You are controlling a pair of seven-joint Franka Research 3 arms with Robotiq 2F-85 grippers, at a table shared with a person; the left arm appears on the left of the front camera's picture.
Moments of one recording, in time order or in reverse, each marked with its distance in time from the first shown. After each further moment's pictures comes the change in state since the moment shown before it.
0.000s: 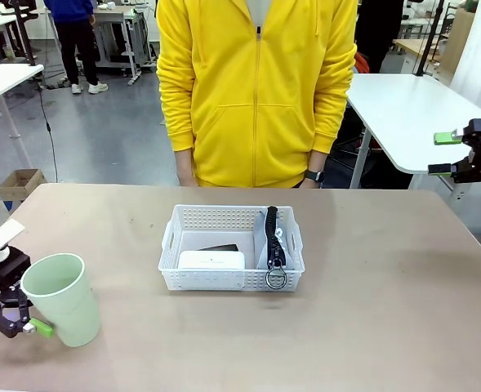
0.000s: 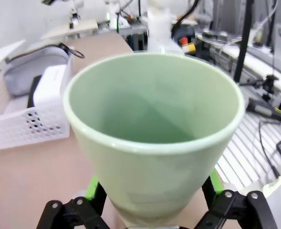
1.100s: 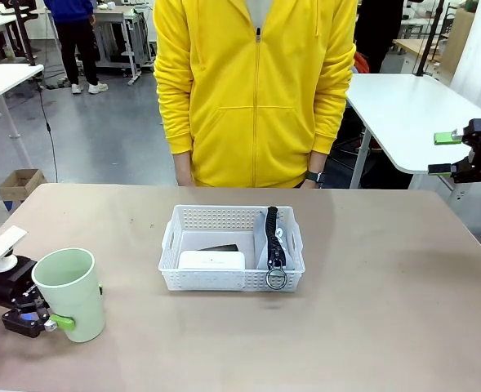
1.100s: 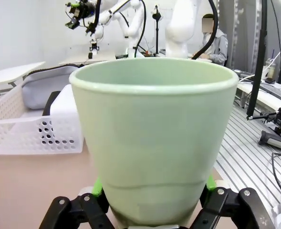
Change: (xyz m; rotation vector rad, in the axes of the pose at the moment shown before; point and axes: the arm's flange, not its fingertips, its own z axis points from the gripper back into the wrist) left arm -0.032 0.005 -0.020 0.071 -0.204 0.026; right arm 0.000 0.000 0.000 0.000 0.000 0.000
